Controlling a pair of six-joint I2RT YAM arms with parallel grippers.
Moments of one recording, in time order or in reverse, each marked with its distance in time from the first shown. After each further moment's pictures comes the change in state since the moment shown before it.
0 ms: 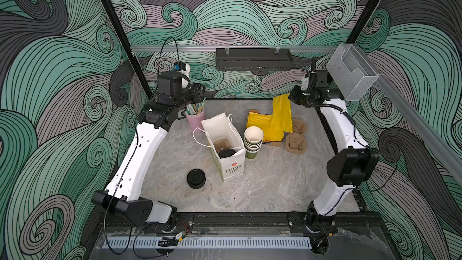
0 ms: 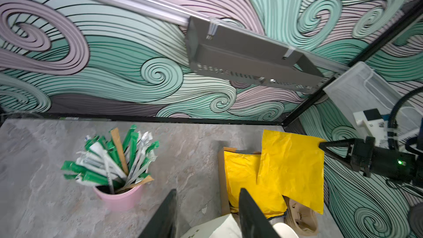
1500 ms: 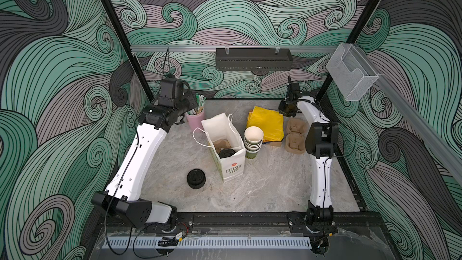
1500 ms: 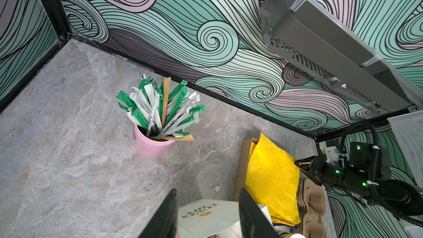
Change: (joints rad) left arm 0.042 -0.013 -0.064 -0.187 -0.201 -0.266; right arm 0.003 0.615 0.322 -0.135 0.161 0.003
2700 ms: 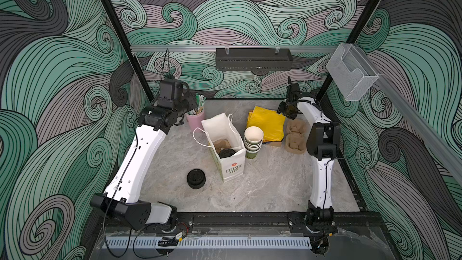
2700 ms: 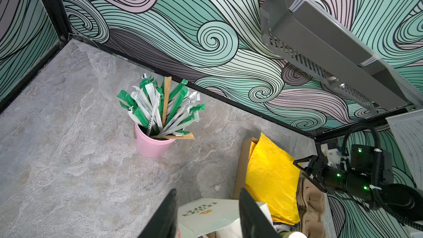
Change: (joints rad) left arm 0.000 -0.019 -0.015 0.003 0.000 0.000; right arm 0.012 -0.064 -0.096 0.021 0.072 -0.012
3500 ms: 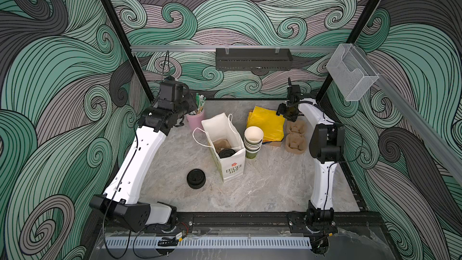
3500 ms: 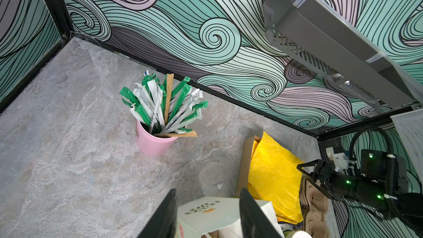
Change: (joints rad) left arm 0.000 -0.014 -0.030 0.010 -0.004 0.003; right arm 0.009 -0.093 -0.118 0.021 -0.046 -0.011
